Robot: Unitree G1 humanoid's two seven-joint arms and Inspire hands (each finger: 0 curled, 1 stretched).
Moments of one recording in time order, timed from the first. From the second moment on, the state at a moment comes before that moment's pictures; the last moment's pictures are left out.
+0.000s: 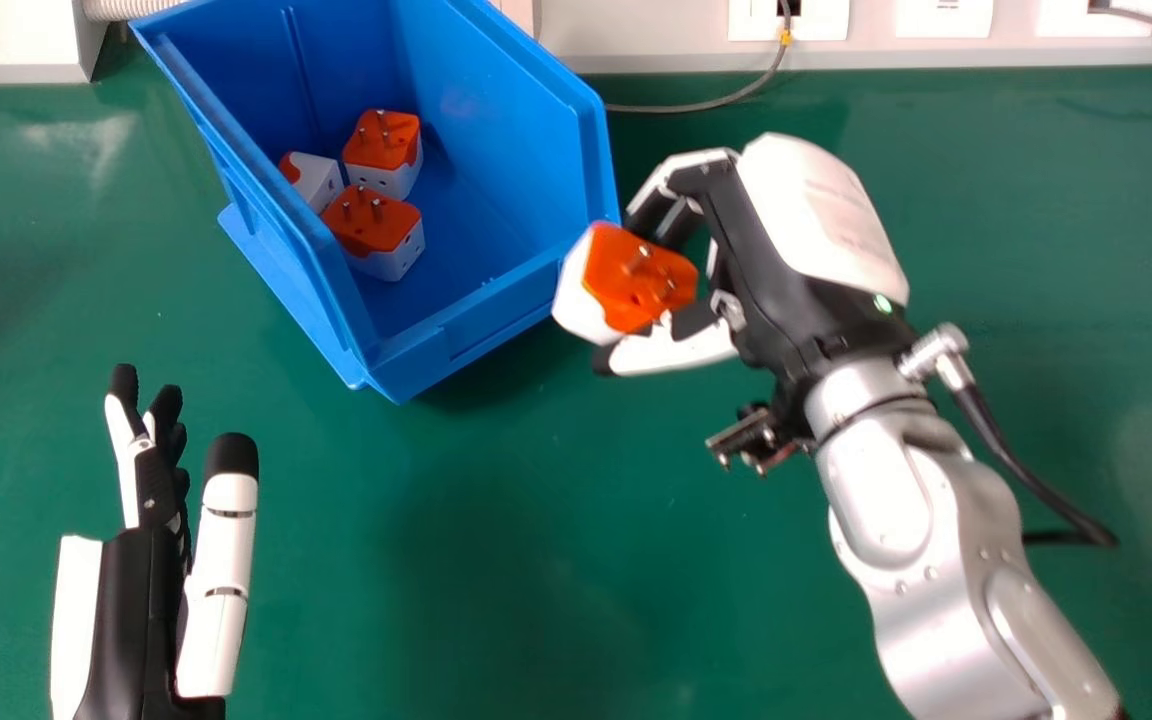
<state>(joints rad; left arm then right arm) 0.65 0.00 0.07 -0.40 0.16 -0.25 0.07 -0.36 -0.18 0.44 -0.13 -0.72 0.40 0.01</state>
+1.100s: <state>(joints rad) 0.70 -0.03 0.02 -0.42 0.19 -0.25 0.09 -1.28 0.16 0.43 1.15 -0.61 0.17 -0.18</state>
